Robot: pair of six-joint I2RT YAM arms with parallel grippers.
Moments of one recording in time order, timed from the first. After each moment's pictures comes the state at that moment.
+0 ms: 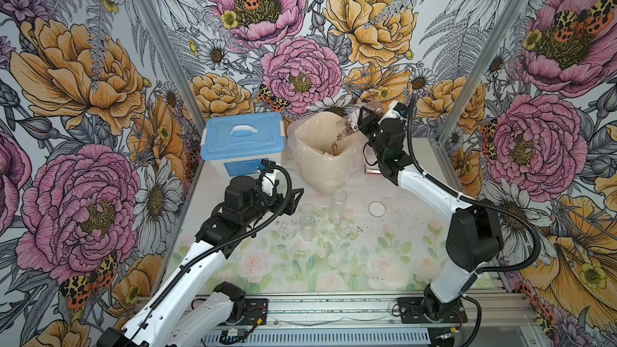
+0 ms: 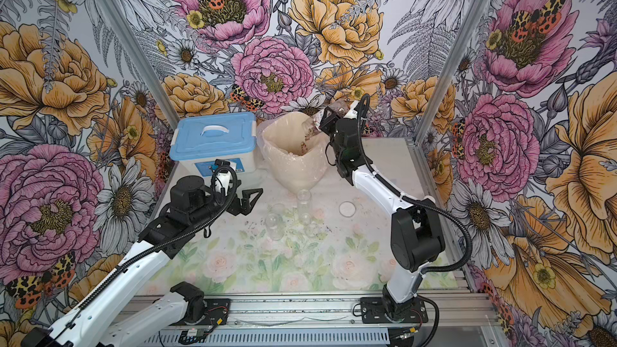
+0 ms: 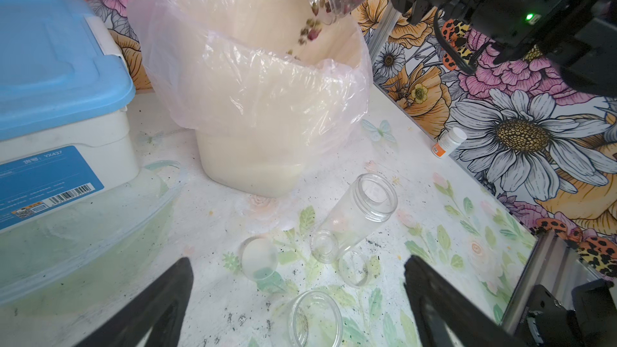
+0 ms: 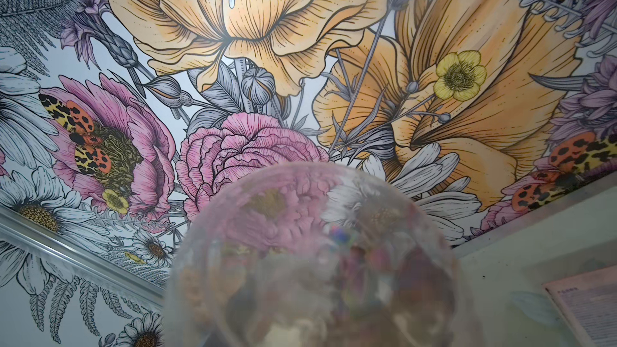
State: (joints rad) left arm -0.43 0.88 0.84 -0.36 0.22 -0.20; right arm 0.40 1.73 1.43 0.32 0.22 0.83
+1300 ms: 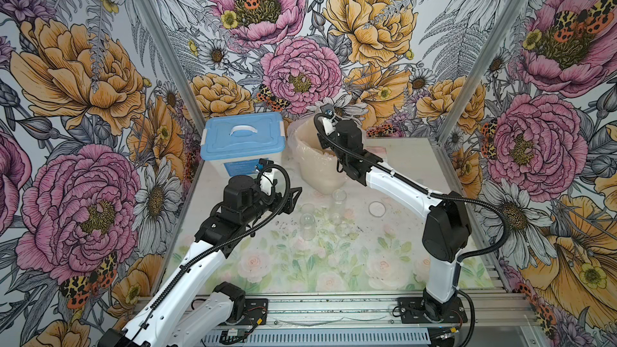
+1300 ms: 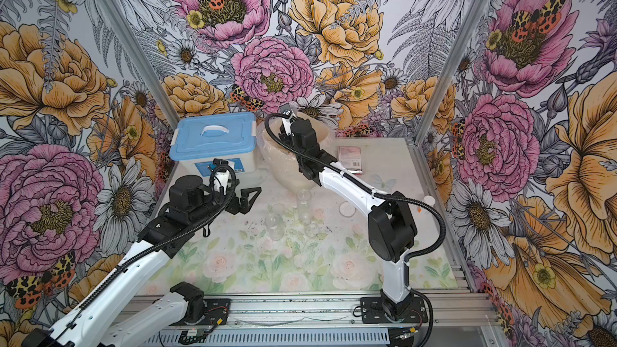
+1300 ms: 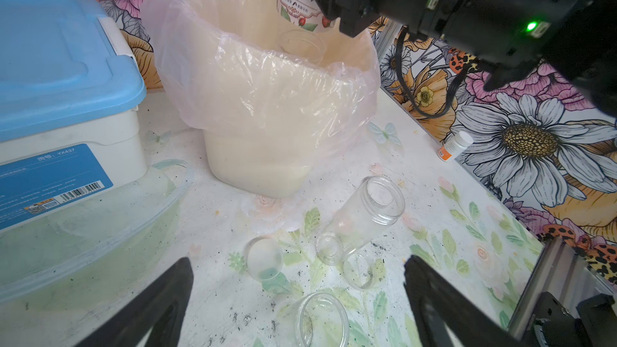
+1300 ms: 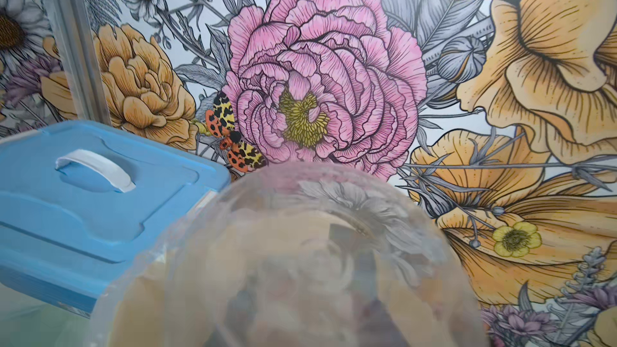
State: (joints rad) left arm -0.41 0.89 0.84 -0.36 0.22 -0.20; right arm 0.65 1.92 1.70 0.12 0.35 -0.25
